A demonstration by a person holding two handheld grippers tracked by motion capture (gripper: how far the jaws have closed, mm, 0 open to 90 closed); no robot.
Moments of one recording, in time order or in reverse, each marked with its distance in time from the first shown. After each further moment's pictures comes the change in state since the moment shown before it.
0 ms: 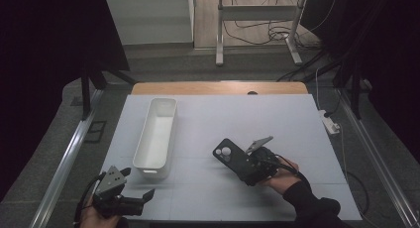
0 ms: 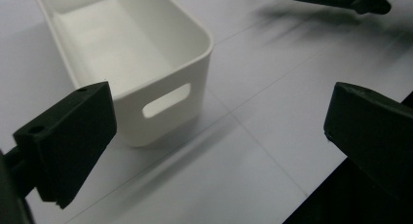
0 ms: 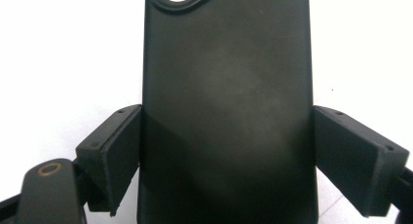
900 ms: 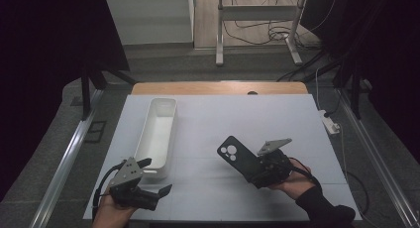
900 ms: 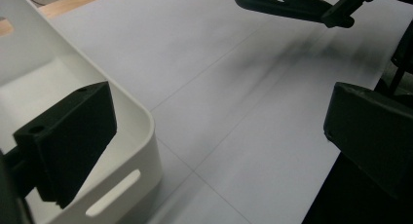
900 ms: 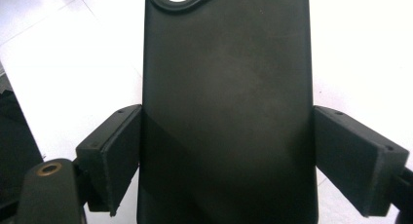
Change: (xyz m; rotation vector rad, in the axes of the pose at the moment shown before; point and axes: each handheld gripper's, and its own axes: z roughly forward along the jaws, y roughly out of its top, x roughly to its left) left arm -0.013 0.035 0.023 -0.075 -0.138 0.137; right arm 0.000 -0.016 -0.037 -0.119 0.051 0.003
